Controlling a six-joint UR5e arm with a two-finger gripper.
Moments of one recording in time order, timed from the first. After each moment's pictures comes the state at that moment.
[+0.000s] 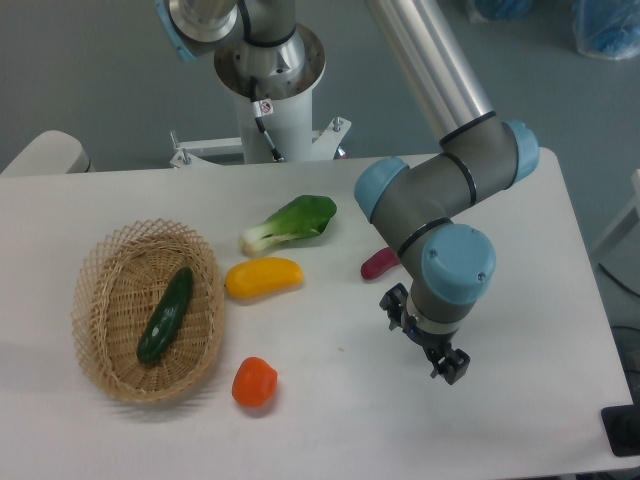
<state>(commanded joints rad) 2.53 -2.19 -1.35 -1.17 1.56 1.45</state>
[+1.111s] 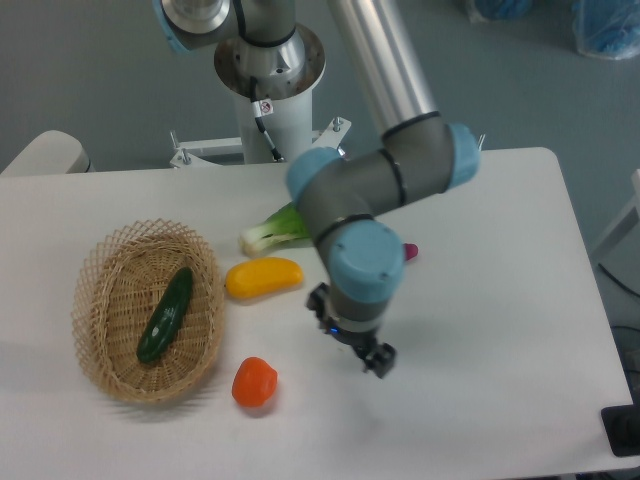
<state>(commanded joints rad) 2.30 -2.05 -1.51 -1.18 1.53 1.05</state>
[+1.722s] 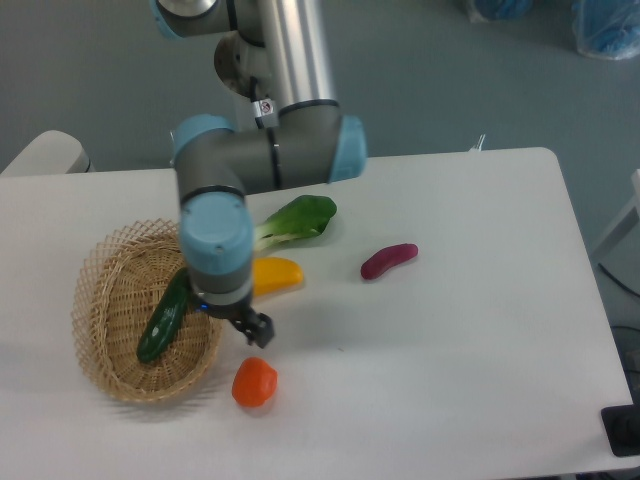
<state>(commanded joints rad) 2.09 -2.01 -1.58 -1.15 1.51 0.67</state>
